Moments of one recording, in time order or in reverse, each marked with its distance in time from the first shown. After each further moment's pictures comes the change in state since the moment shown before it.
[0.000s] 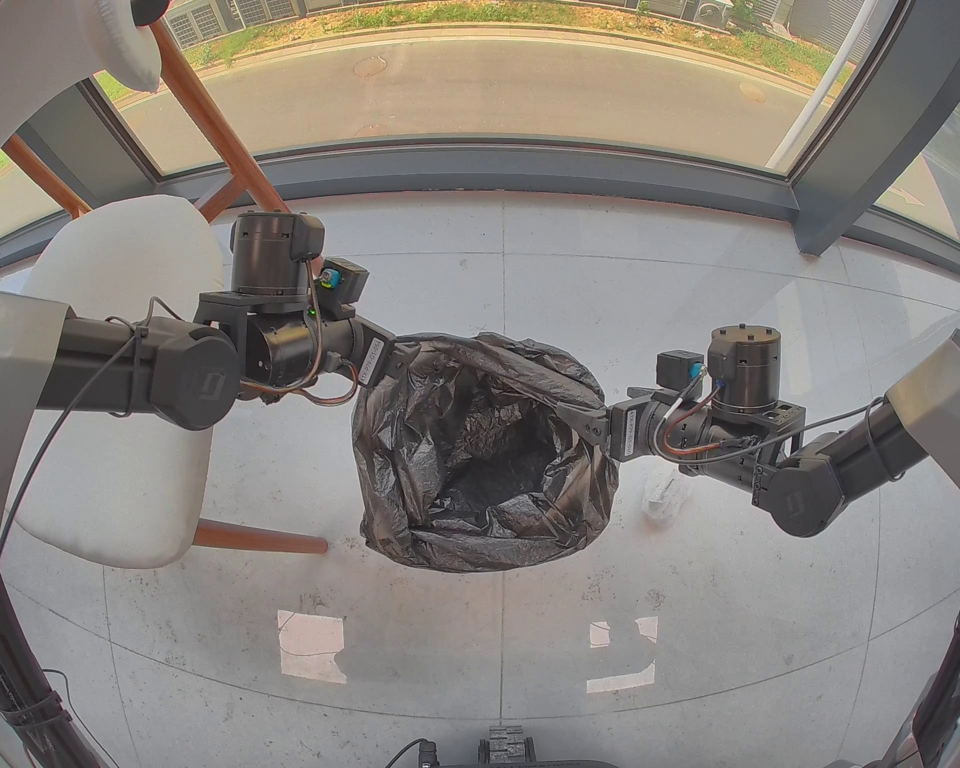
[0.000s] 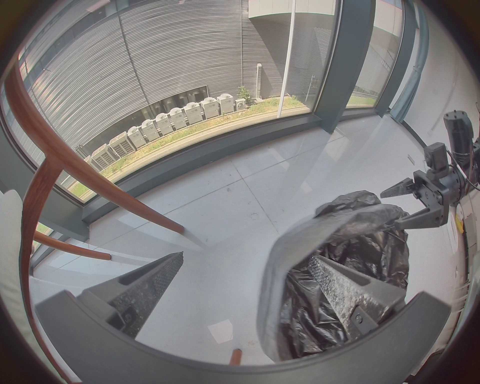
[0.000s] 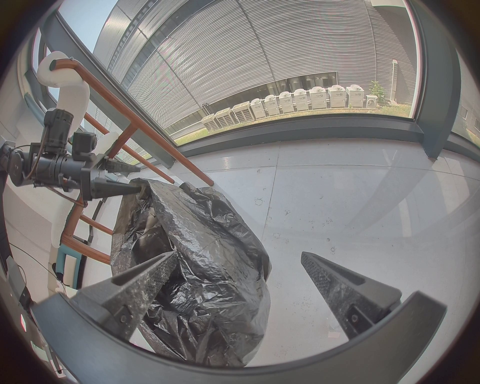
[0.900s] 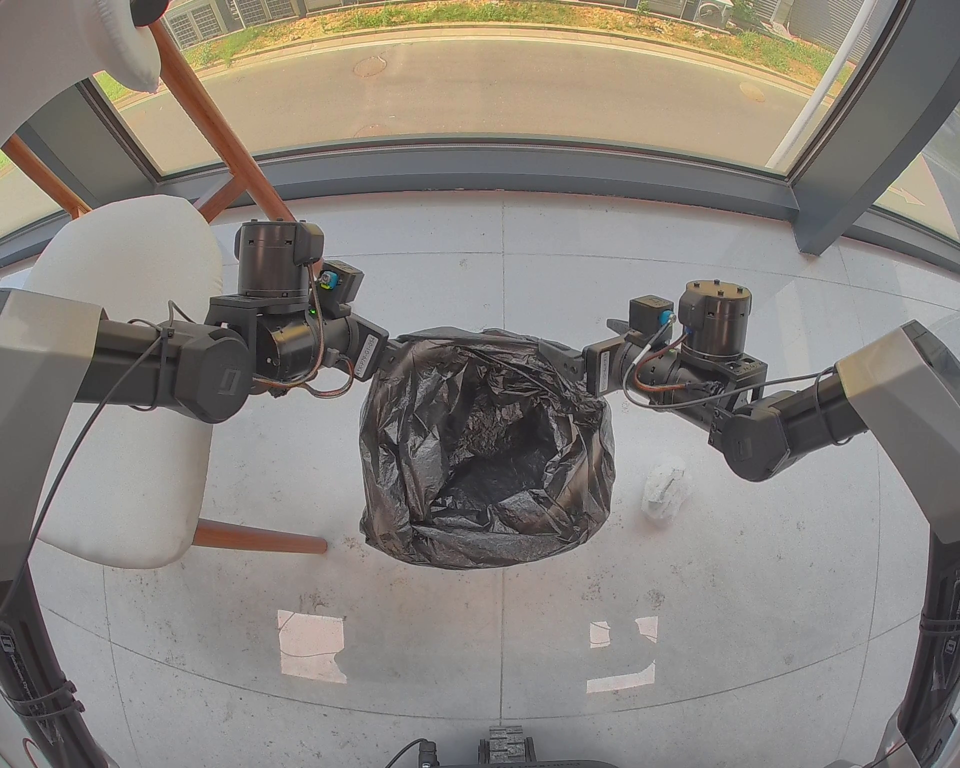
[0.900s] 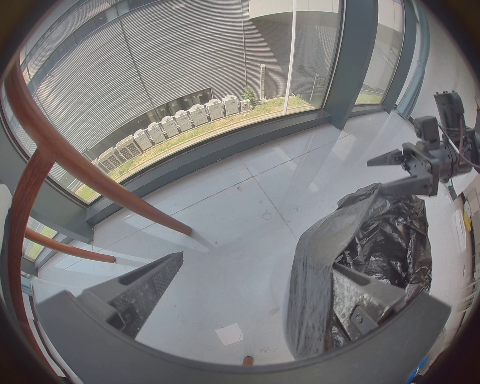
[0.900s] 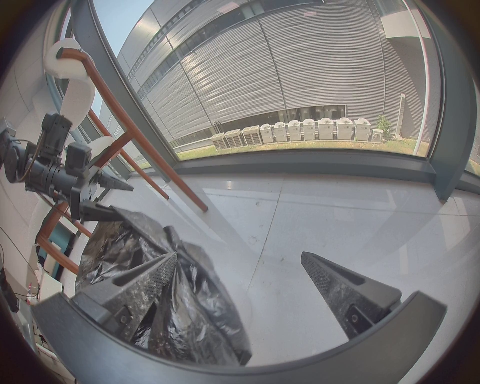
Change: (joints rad) left arm 0.042 0.073 -0.047 -0.038 0.002 0.019; right arm -0.038 0.180 -0.384 0.016 0.043 -0.124
